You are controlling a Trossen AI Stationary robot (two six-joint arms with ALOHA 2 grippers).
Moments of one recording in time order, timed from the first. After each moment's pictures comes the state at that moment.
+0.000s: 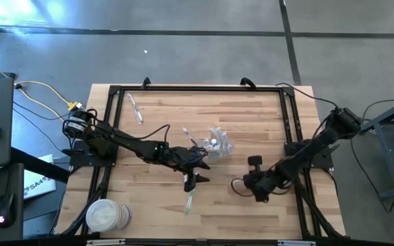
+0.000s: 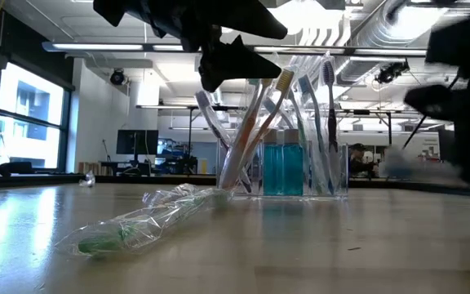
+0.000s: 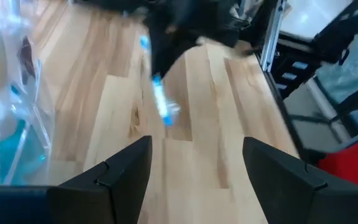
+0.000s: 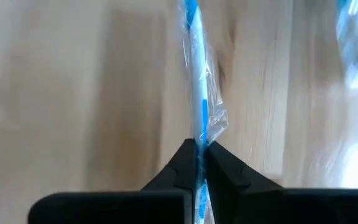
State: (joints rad) left arm -0.24 1.67 1.04 0.23 -0.01 -0.35; right arm 0.64 1.45 0.67 -0.47 0.33 0.45
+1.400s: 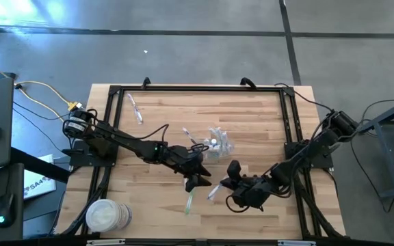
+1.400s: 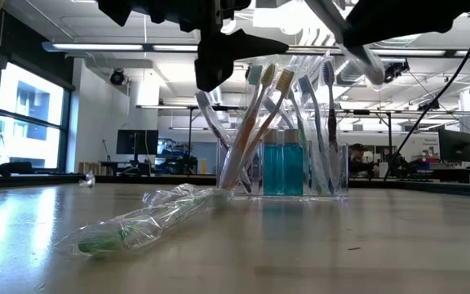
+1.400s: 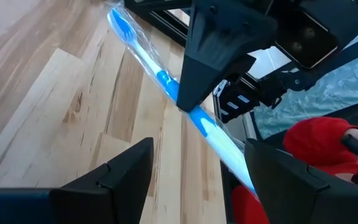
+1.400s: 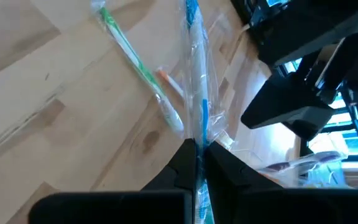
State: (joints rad) left arm -0.24 1.67 1.04 0.32 0.12 -0.72; right arm 0.66 1.53 0.95 -0.21 0.63 -0.43
